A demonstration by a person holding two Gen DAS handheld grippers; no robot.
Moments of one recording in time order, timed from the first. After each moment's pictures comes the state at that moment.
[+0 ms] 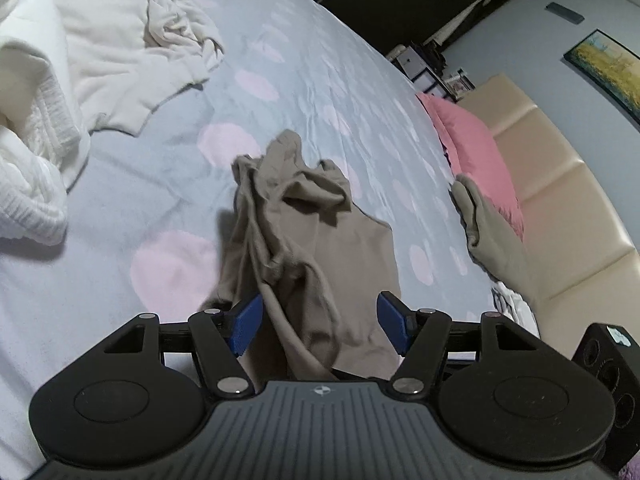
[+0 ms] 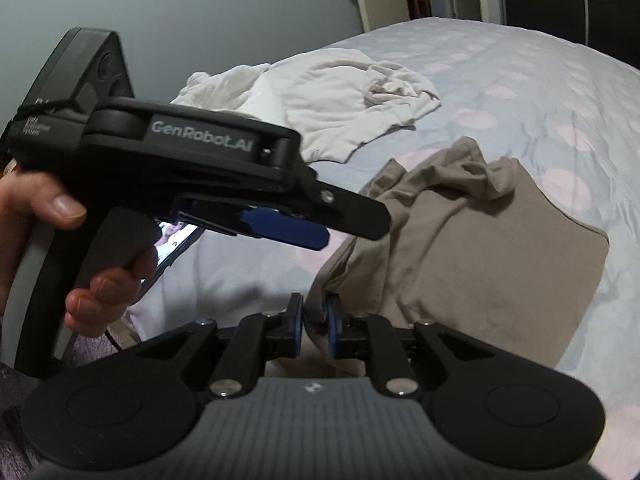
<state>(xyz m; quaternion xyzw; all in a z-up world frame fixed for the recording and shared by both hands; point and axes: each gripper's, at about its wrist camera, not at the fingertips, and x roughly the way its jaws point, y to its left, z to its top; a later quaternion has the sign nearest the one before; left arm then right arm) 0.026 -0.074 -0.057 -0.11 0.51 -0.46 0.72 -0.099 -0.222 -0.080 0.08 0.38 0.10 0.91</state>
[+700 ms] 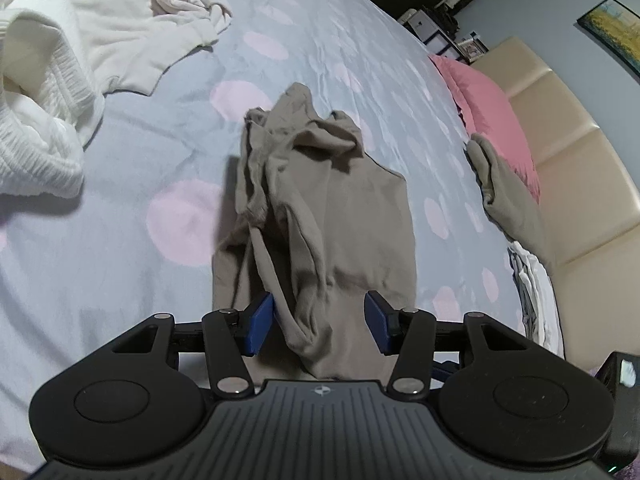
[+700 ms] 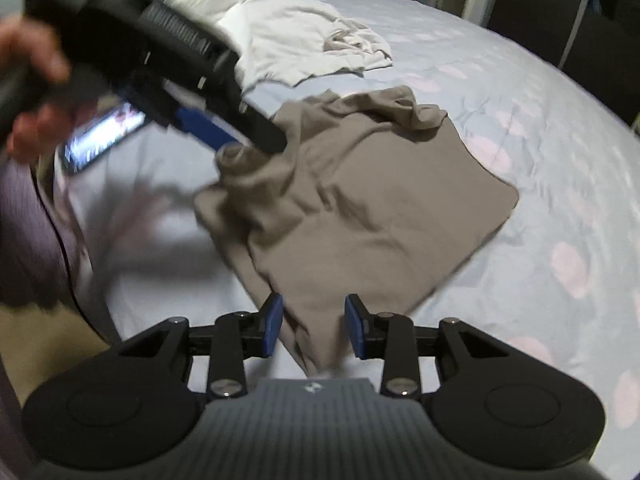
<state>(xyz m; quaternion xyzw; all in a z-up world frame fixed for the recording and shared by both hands) 0.008 -0.068 -0.058 -0.06 0.54 -0.44 0.71 -0.168 -0.217 -0.099 -0.08 0.44 0.02 0.89</state>
